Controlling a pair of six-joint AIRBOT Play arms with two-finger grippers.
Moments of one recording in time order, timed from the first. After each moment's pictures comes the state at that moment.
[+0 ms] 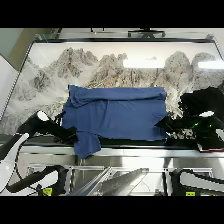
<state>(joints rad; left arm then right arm) 0.12 -1.25 0.57 1.12 -1.23 -1.45 -0.34 -1.41 0.65 -0.68 1.22 0.99</state>
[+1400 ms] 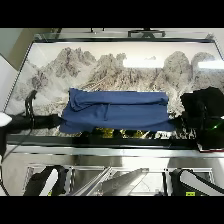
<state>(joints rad) 0.29 -0.84 0.79 0.91 -1.37 -1.28 -0.53 -1.25 0.68 -0.58 1.37 1.06</state>
